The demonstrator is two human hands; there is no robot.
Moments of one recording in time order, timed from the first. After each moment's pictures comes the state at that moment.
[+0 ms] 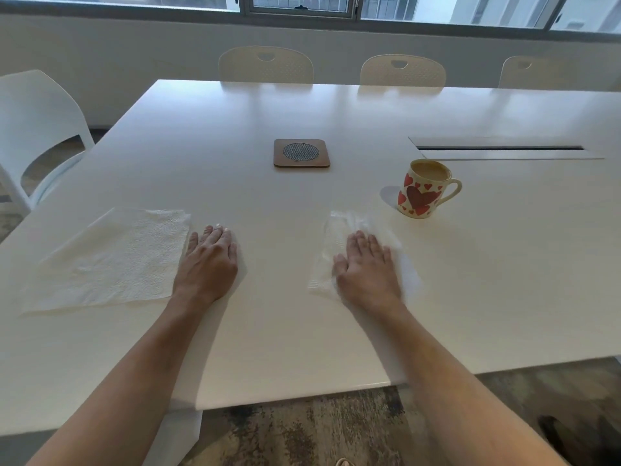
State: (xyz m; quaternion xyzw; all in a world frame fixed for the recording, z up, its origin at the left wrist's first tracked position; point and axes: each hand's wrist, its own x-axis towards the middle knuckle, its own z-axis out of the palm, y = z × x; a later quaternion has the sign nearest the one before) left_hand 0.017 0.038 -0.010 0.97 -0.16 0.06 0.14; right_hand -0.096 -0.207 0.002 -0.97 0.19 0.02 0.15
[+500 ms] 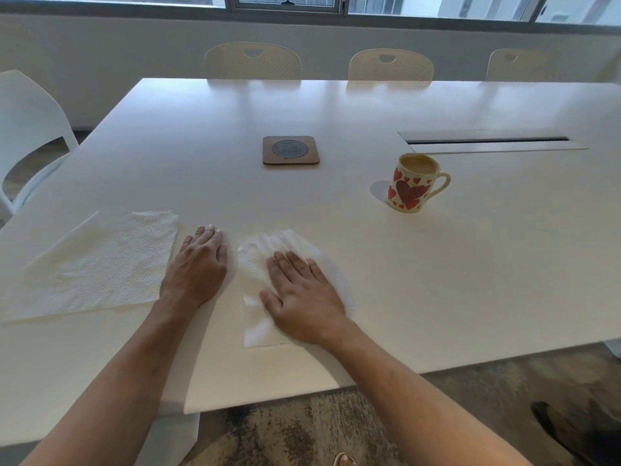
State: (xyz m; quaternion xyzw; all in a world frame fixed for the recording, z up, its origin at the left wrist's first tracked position) left_hand 0.018 0.041 -0.012 0.96 -0.19 0.06 0.19; right_hand -0.111 -0.130 0.003 -0.99 -0.02 0.04 0.14
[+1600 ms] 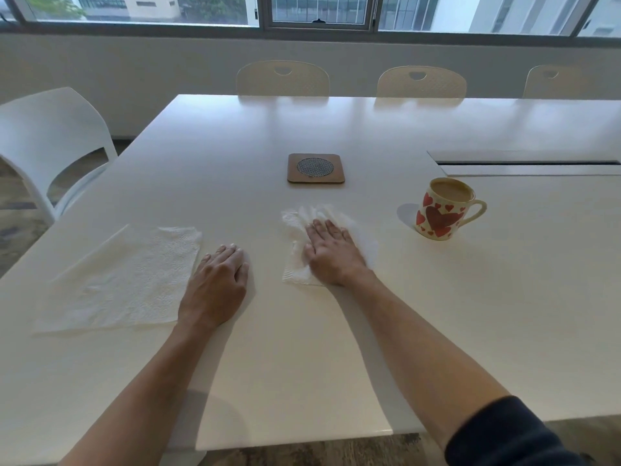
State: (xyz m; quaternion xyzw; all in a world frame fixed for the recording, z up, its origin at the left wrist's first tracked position) left_hand 0.018 0.040 -0.007 0.96 -0.17 0.08 0.21; right_hand 0.013 -0.190 0.009 -0.99 0.03 0.07 0.13
